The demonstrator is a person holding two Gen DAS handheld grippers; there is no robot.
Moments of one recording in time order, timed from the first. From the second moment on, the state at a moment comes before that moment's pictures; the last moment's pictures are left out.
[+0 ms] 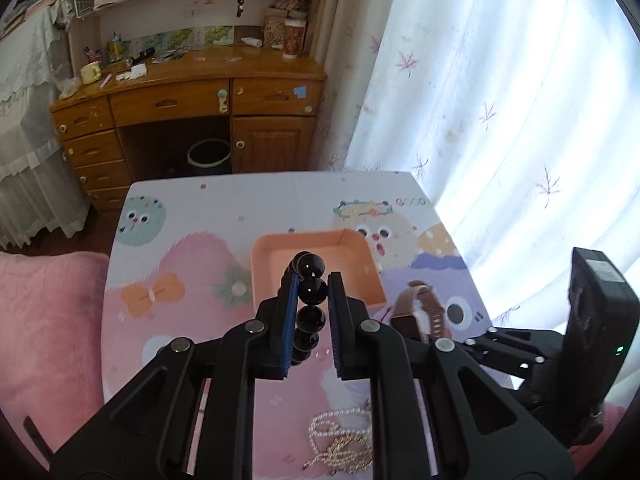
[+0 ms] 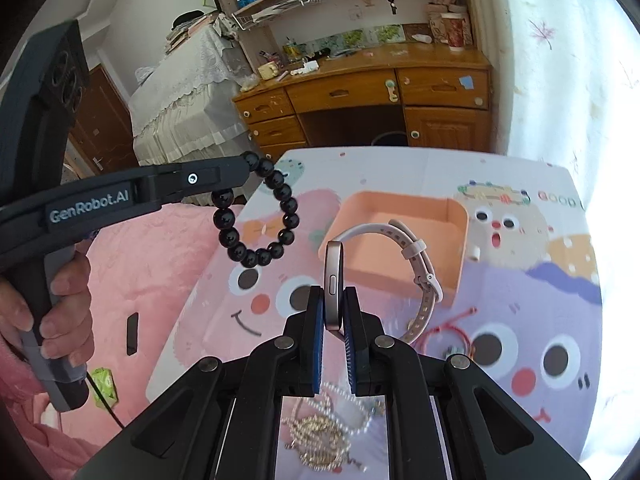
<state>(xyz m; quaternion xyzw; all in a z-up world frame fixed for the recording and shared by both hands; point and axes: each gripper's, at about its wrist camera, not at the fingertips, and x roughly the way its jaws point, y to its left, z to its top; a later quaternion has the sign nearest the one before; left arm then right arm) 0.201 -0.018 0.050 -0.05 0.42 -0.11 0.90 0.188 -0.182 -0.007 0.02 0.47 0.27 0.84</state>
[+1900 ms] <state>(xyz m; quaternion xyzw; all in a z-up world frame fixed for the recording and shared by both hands) 0.084 0.079 -0.054 -0.10 0.56 -0.01 0.82 0.035 -0.207 -0.076 0.14 0.54 0.10 0.82</state>
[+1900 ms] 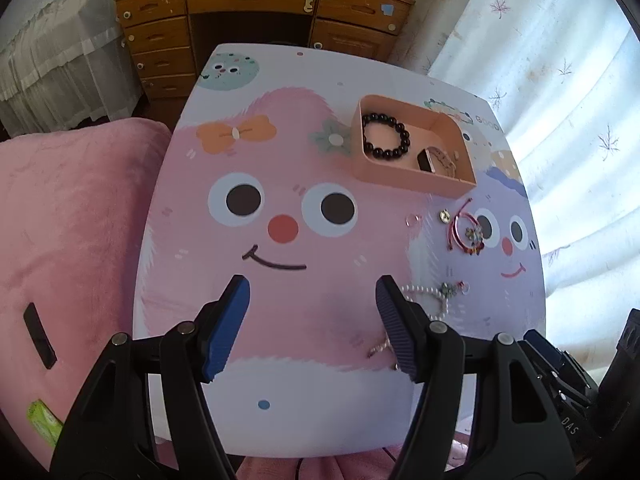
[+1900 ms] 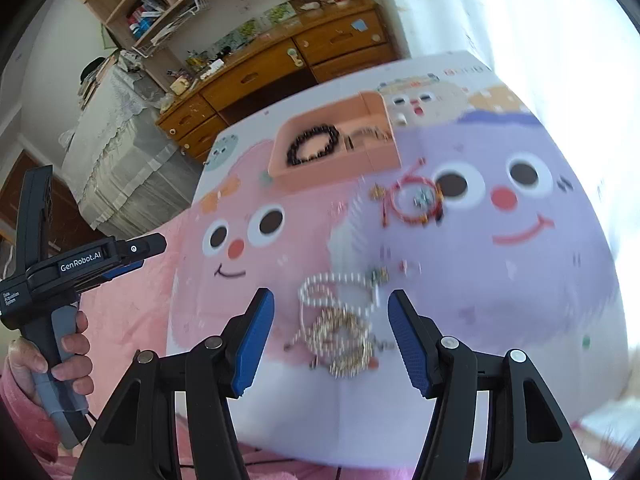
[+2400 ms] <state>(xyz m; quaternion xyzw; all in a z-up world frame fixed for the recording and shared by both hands) 0.043 0.041 -0.081 -0.11 0.62 -0.07 0.78 -0.034 -0.206 -0.086 0.15 0.58 0.07 0.80</state>
